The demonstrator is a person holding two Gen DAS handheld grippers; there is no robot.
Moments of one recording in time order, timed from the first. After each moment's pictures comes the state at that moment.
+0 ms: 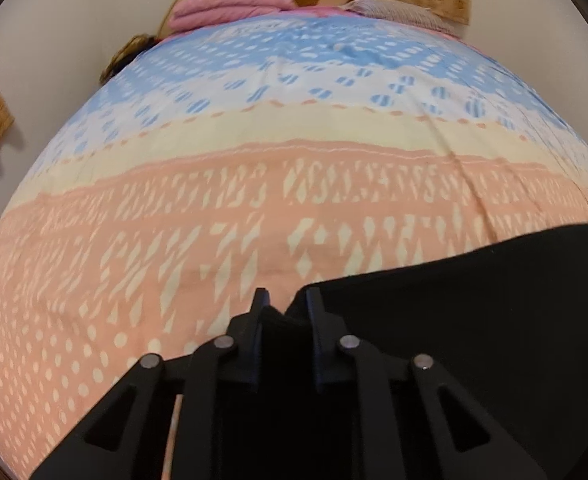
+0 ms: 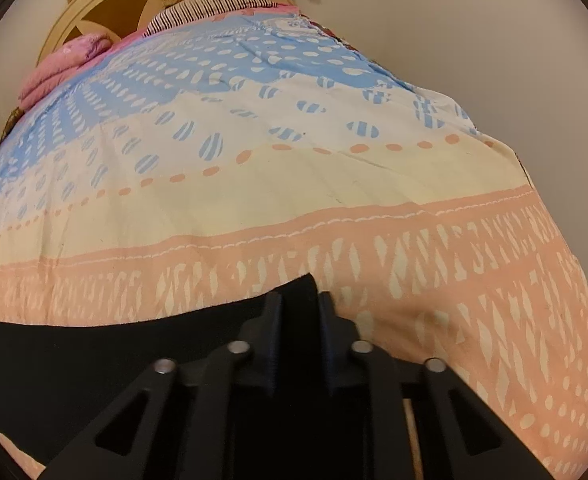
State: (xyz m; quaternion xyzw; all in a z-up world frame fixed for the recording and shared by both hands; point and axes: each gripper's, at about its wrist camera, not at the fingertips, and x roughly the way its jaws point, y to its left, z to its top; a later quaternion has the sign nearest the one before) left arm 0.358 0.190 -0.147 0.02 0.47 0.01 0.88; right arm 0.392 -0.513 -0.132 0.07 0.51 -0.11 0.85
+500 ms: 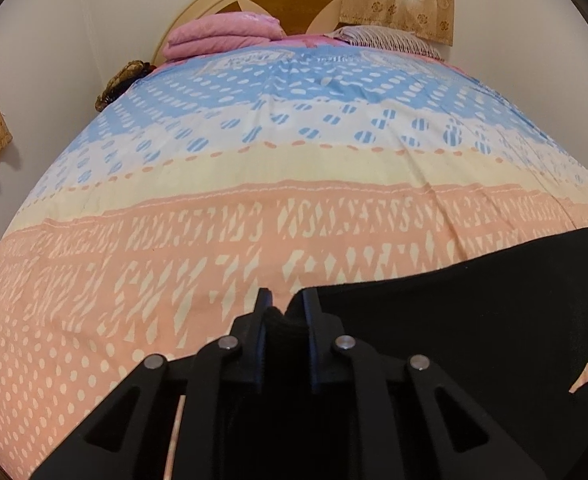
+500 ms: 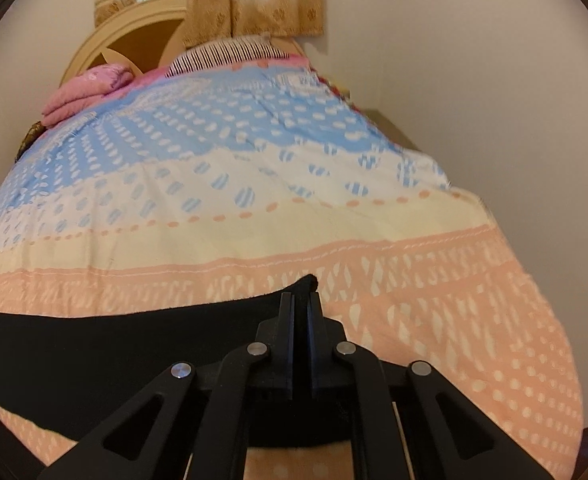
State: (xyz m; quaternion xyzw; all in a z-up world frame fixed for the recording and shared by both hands) left arm 0.343 0.192 -0.122 0.02 0.43 -0.01 0.90; right arm 0.343 -0.489 -0.061 0.03 0.43 -0.10 0.90
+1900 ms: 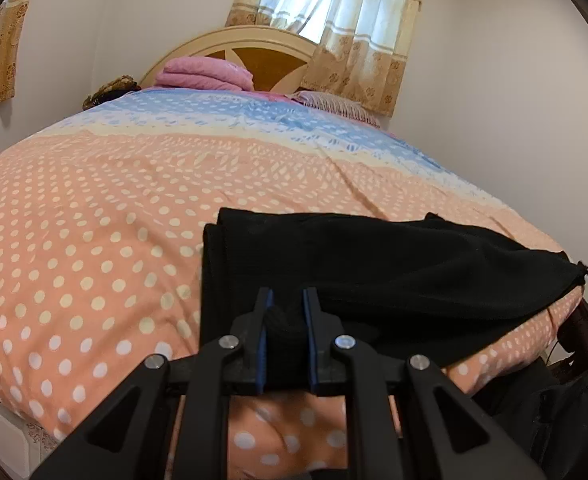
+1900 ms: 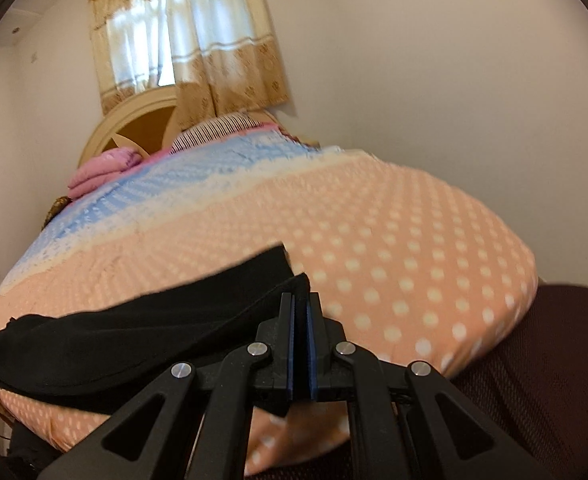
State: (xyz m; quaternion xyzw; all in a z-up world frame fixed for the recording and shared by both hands) left arm 0.101 0.235 -0.152 -0.10 0.30 -0.12 0.94; right arm 0.047 -0.515 -0.098 0.13 0.30 -0.12 0.94
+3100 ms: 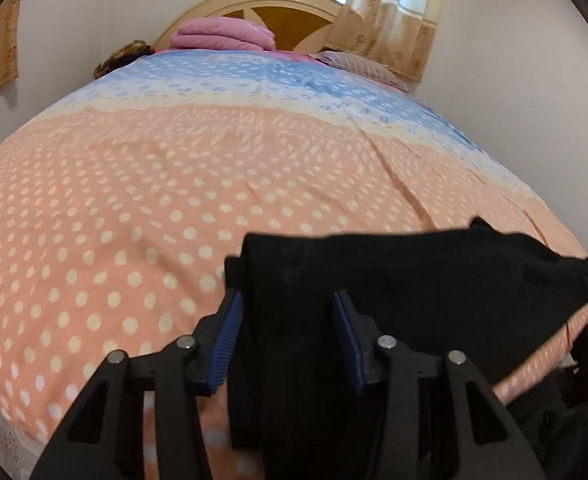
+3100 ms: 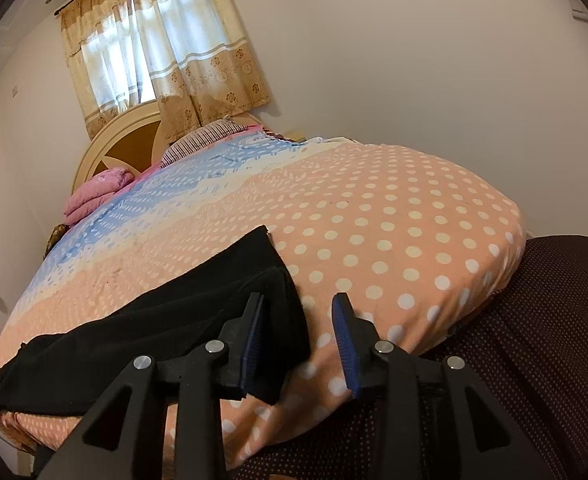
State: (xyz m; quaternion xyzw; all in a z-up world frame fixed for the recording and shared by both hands) left arm 0.161 0.242 -0.148 -0.09 0.39 -0.08 0.91; right arm 0.020 -0.525 -0.103 0.18 0.29 -0.14 0.93
